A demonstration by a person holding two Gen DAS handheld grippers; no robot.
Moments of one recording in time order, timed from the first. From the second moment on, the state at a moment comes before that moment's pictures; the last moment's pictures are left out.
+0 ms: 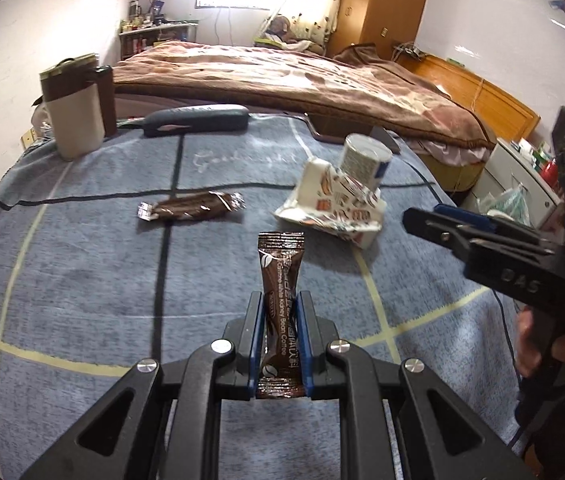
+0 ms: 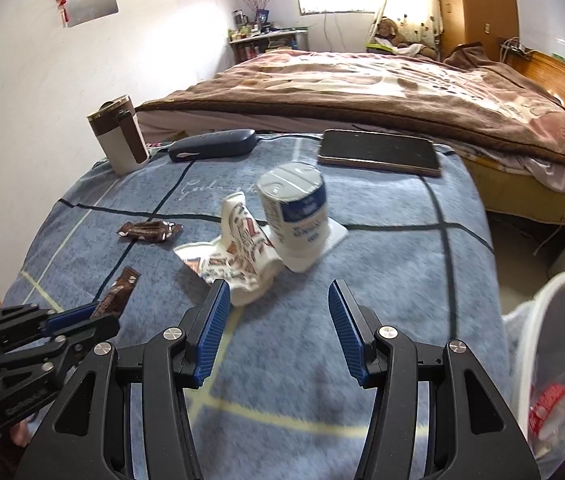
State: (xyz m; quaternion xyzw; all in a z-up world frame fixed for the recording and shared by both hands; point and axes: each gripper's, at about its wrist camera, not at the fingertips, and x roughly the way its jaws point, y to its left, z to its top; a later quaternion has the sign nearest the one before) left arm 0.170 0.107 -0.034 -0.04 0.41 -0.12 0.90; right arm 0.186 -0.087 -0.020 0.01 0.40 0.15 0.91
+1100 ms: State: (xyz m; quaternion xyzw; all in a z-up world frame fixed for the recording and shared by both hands) left arm 0.181 0.123 -0.029 -0.06 0.41 -0.11 0.90; right arm 0.214 -0.058 -0.037 -0.02 0.42 0.16 0.89
